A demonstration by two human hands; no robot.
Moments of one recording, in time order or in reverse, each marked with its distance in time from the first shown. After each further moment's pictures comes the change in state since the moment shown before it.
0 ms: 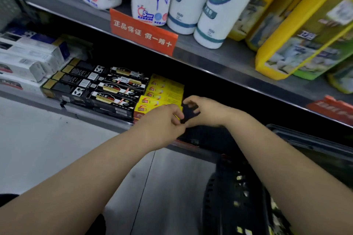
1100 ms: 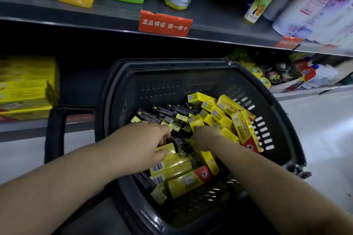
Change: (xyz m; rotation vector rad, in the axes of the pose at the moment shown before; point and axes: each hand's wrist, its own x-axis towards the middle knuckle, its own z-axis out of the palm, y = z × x) left_hand -0.075 0.135 0.195 0.583 -0.533 0.630; right_hand -0.259 0.240 0.112 -0.398 -0.121 0.747
